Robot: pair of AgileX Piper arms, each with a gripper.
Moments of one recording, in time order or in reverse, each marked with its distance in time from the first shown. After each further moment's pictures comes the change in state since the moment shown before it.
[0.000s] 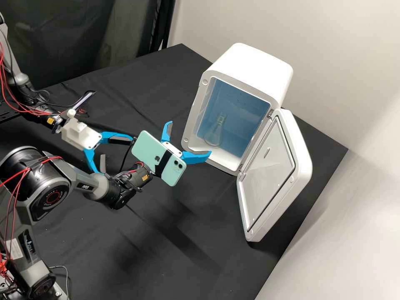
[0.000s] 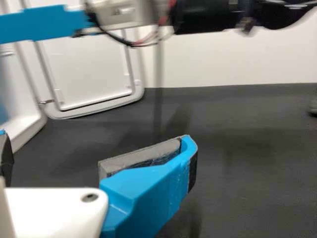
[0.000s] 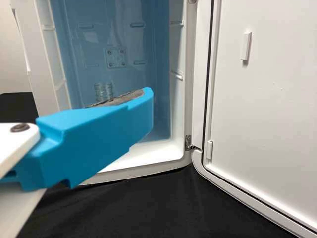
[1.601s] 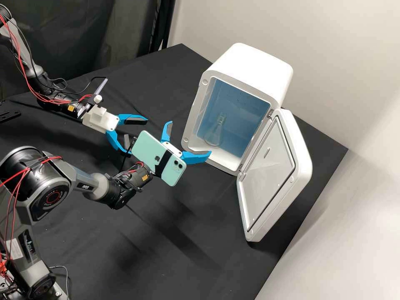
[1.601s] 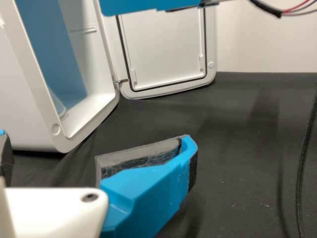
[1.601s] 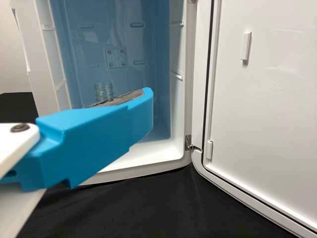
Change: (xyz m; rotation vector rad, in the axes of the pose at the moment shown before) left arm 0.001 0.012 -0.070 -0.019 0.179 -0.018; right arm 0.000 0.000 0.000 0.000 0.000 0.000
